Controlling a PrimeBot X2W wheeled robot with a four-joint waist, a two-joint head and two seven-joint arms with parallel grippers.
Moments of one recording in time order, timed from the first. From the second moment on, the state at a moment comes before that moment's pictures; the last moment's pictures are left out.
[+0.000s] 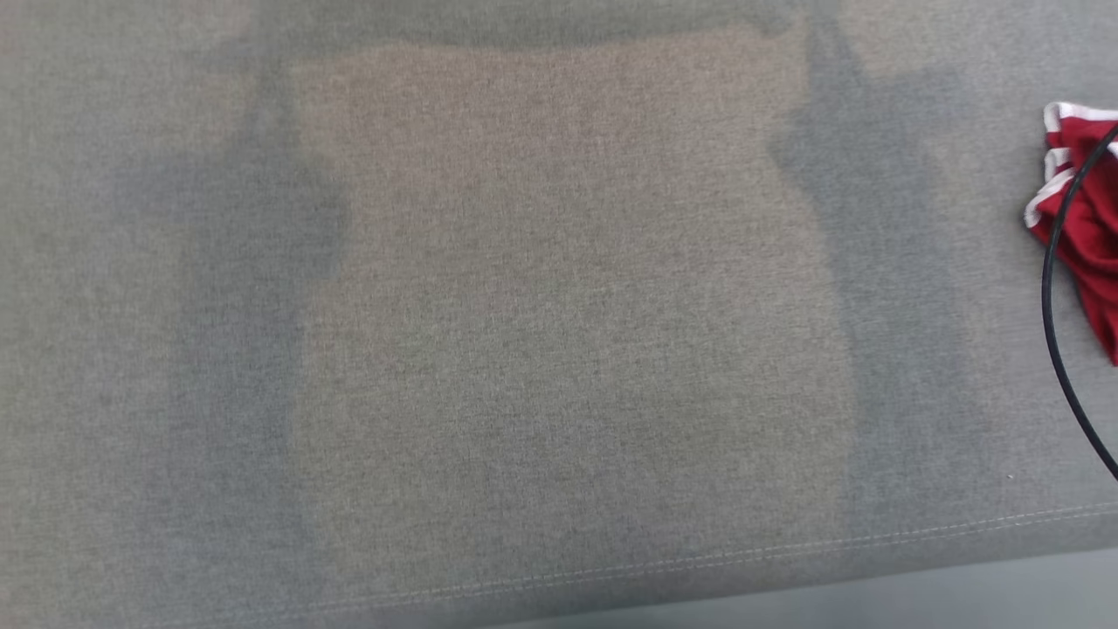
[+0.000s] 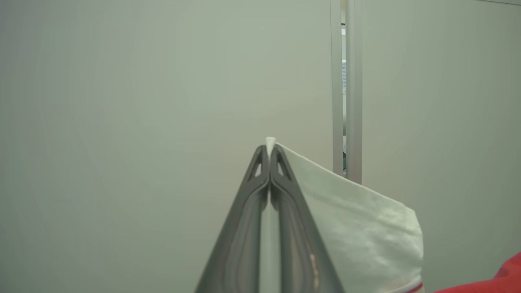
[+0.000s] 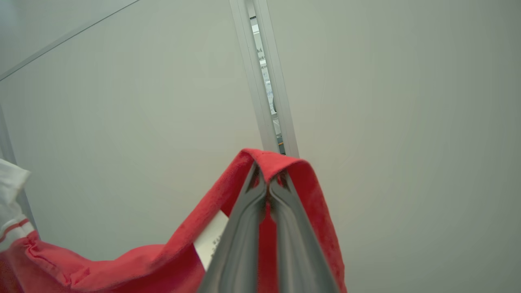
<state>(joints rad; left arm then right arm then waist) -1.76 0.27 -0.38 0.80 -0.56 -0.01 0.01 -1.67 -0.20 0.29 0.96 0.64 0.13 -0.25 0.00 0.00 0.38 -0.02</state>
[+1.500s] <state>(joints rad) -0.06 0.43 -0.46 -0.28 -0.70 0.24 0.00 -0.29 -0.53 0.50 0.31 1.04 0.13 -0.26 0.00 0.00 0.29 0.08</state>
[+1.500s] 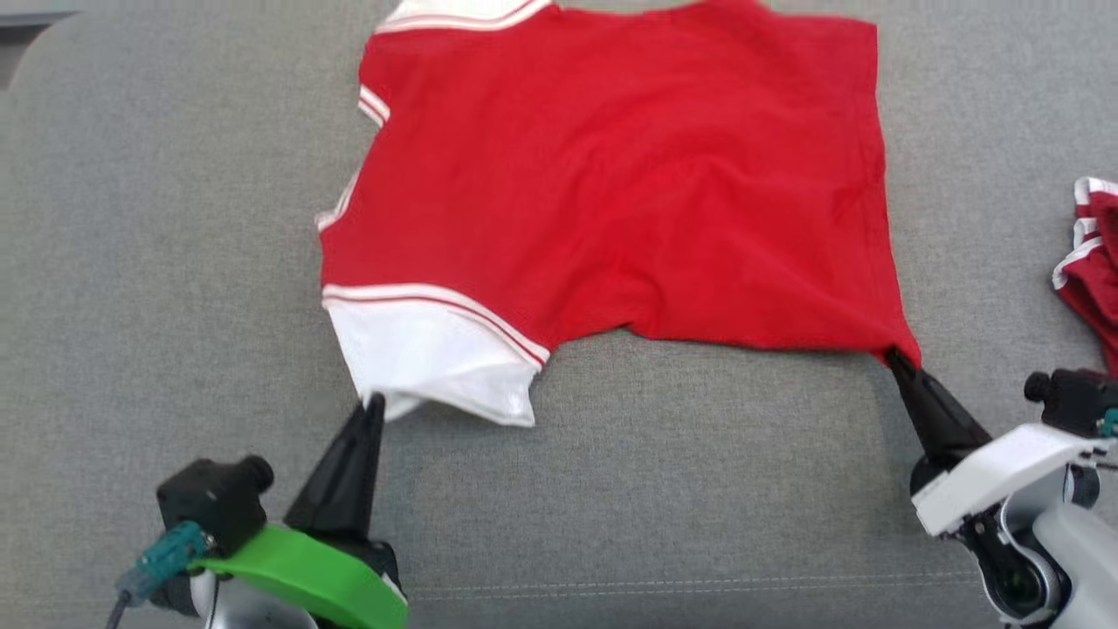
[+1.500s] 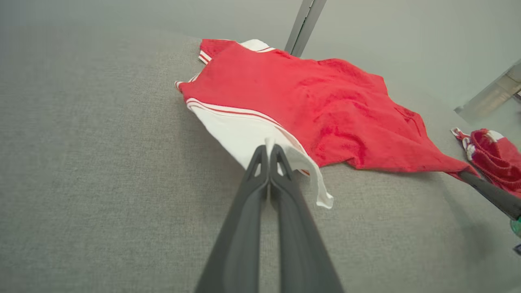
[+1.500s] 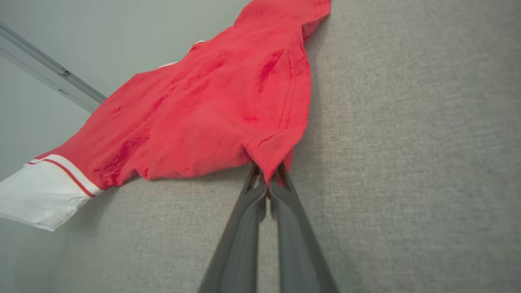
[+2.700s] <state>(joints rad) -0.08 0.58 -0.49 -0.39 -0.74 0.25 0.26 0.02 -0.35 0.06 0.04 0.78 0.13 0.21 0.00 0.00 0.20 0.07</state>
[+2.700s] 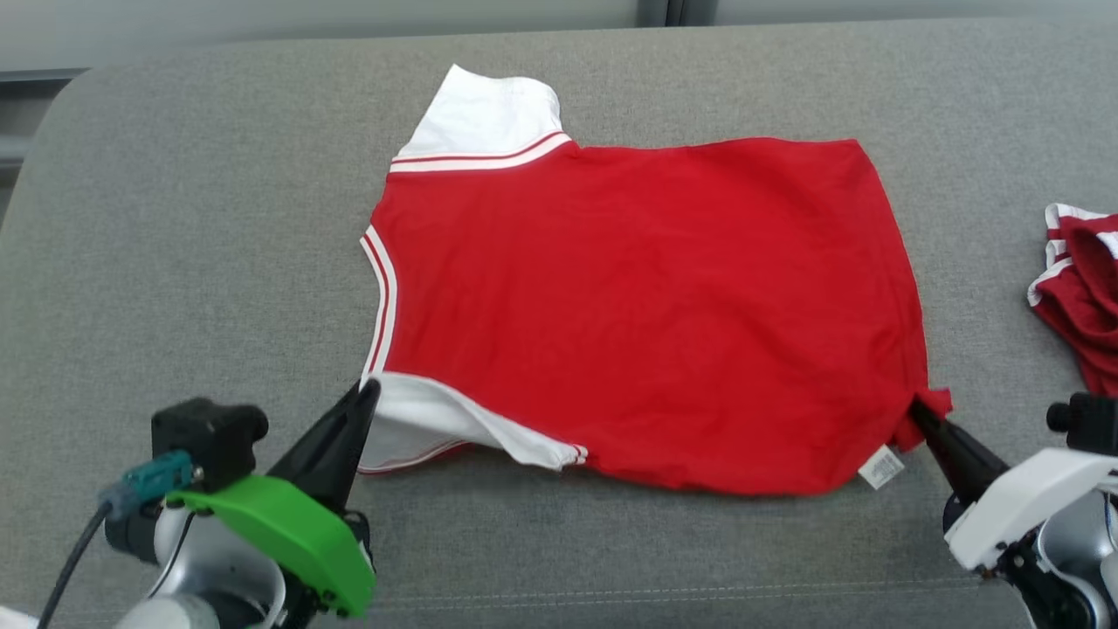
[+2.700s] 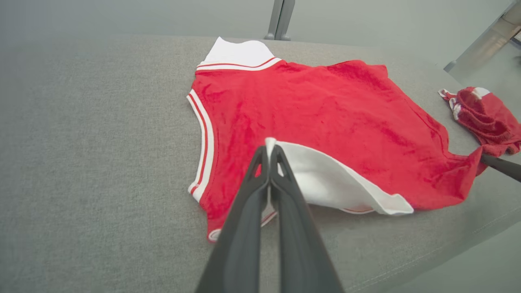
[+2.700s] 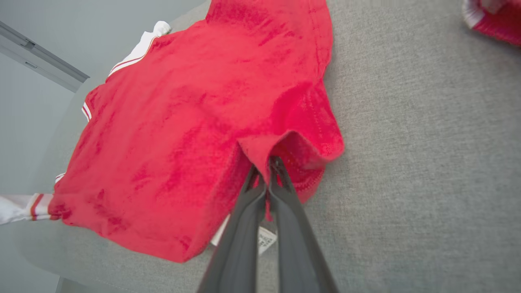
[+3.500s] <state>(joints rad) -0.52 0.40 -0.45 0.09 -0.78 0.08 0.15 -0.35 -0.39 0.11 0.23 0.77 0.13 0.21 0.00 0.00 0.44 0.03</state>
